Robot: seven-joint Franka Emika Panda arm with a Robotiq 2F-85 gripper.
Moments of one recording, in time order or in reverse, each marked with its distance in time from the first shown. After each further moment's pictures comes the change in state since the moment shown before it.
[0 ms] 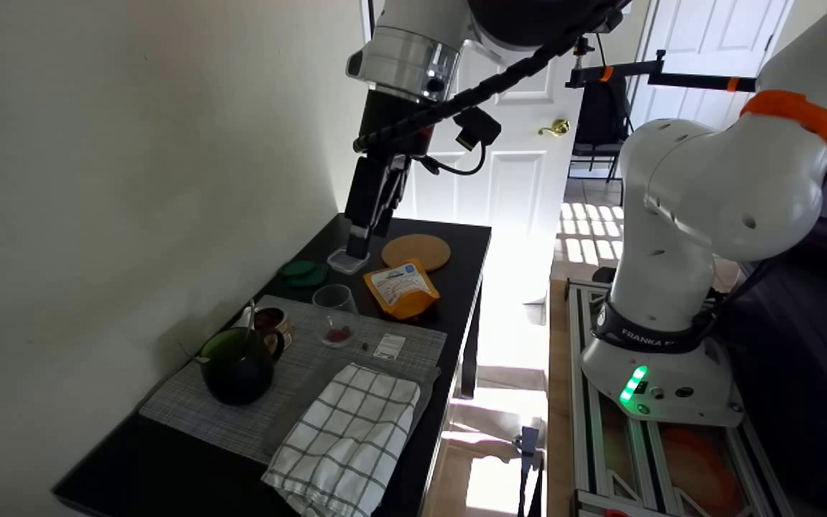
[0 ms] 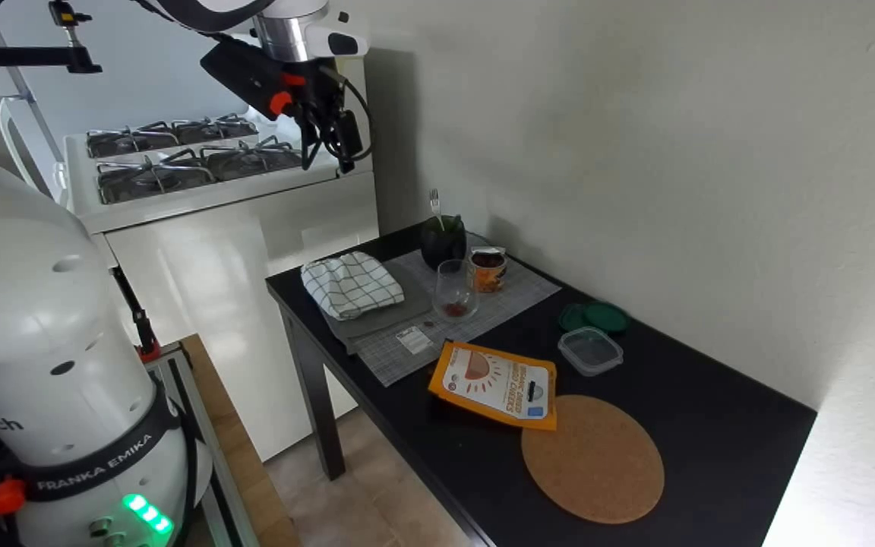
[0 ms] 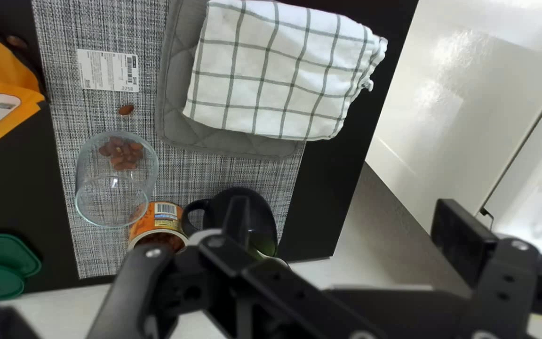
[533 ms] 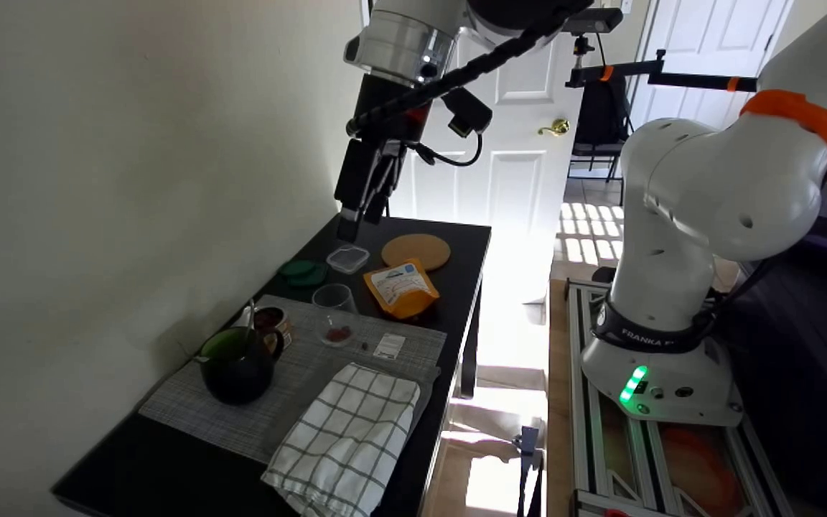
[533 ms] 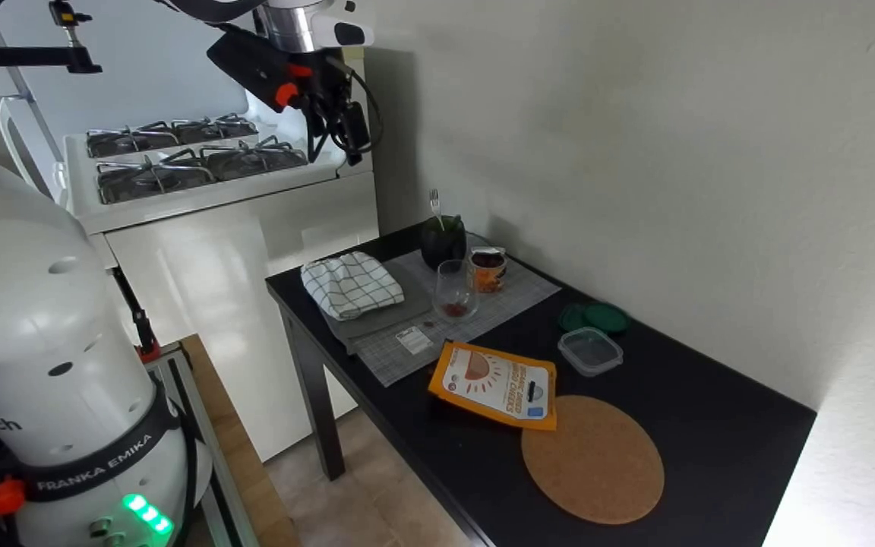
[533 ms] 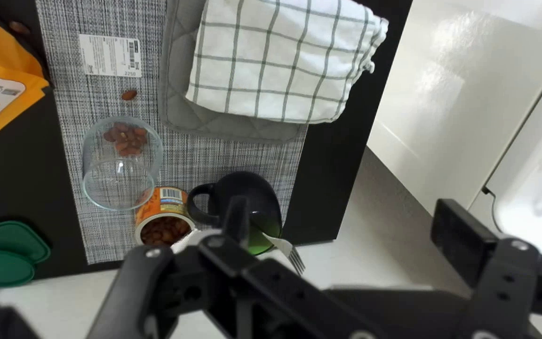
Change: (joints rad) arm -0.021 0.002 -0.015 0.025 -0.001 0.002 0.000
